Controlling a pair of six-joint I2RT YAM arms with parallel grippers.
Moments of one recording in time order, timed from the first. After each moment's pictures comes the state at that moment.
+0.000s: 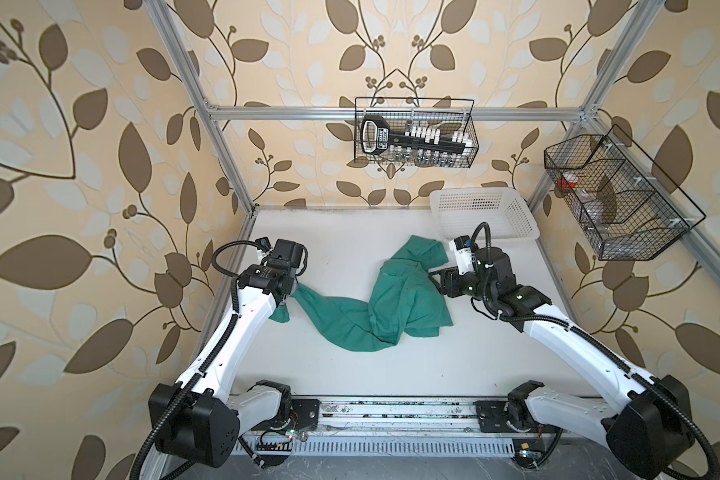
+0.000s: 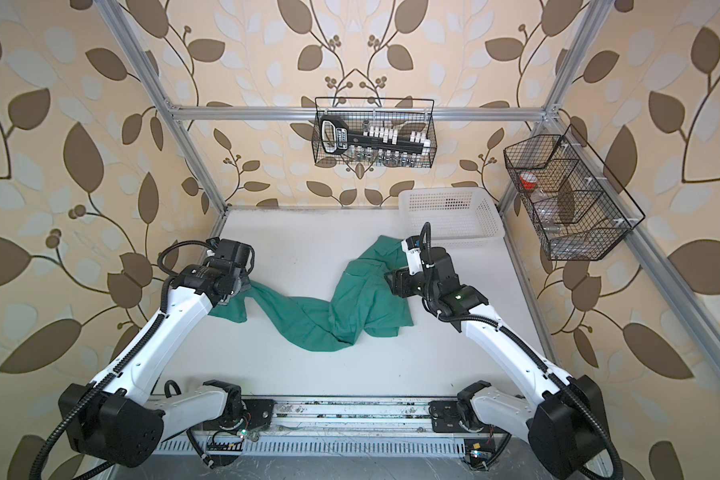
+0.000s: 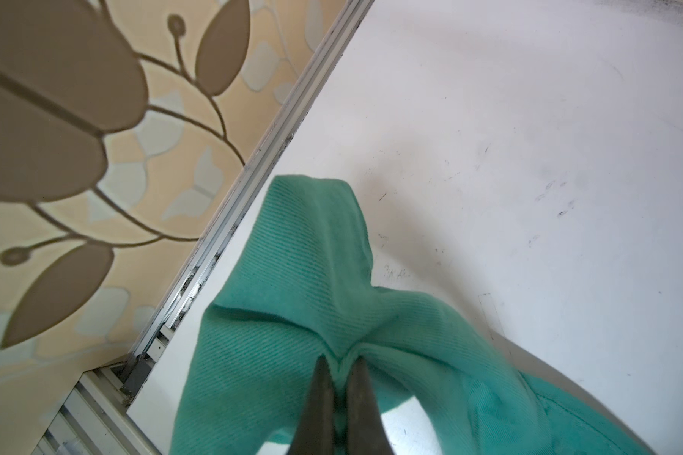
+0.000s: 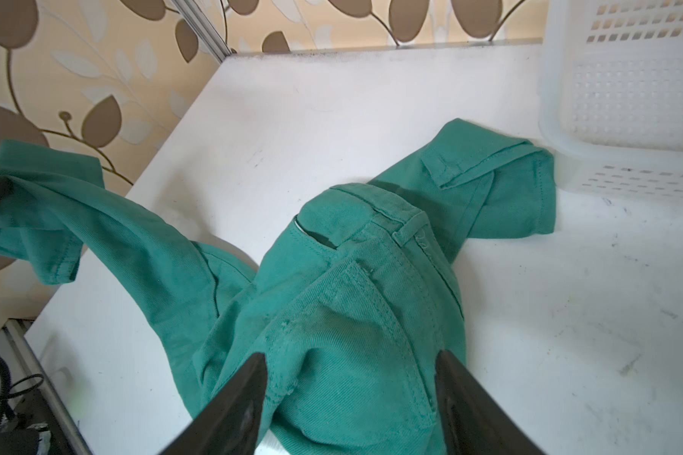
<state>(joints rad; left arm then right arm) -0.17 1.16 1.05 -0.95 -0.55 -0.56 0.43 1.17 0.85 -0.30 -0.15 0.26</state>
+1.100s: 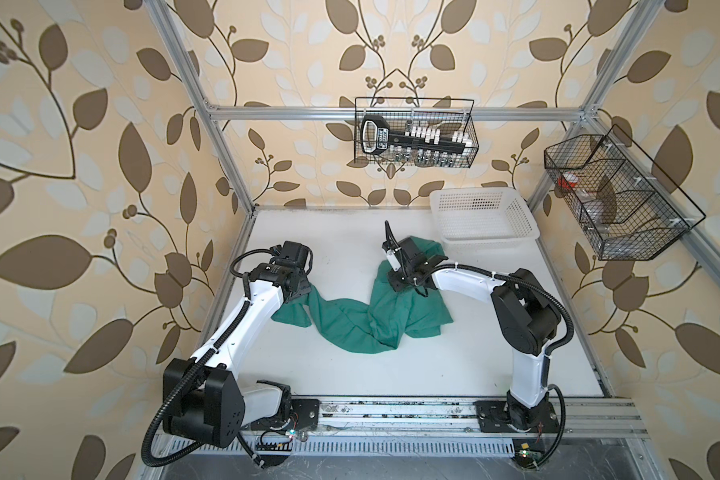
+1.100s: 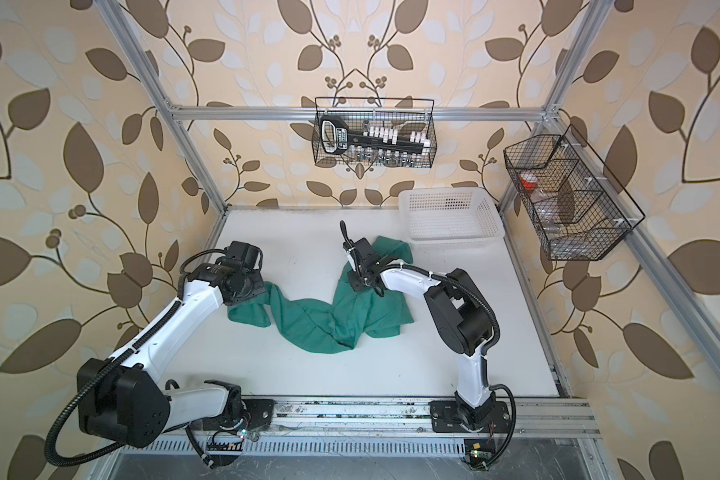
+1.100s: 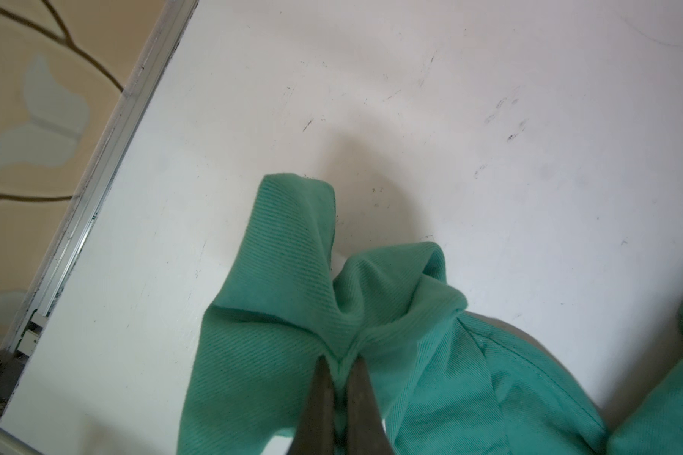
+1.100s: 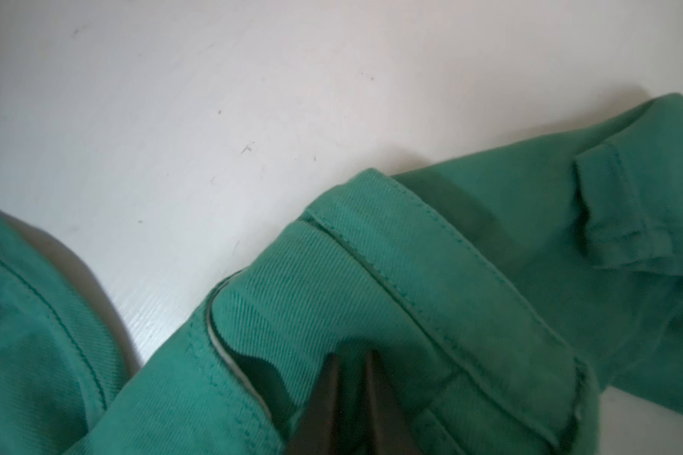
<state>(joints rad) -0.17 1.25 1.01 -0.88 -0.30 -0.59 0.63 1.96 1.35 -0.33 0.10 0.07</state>
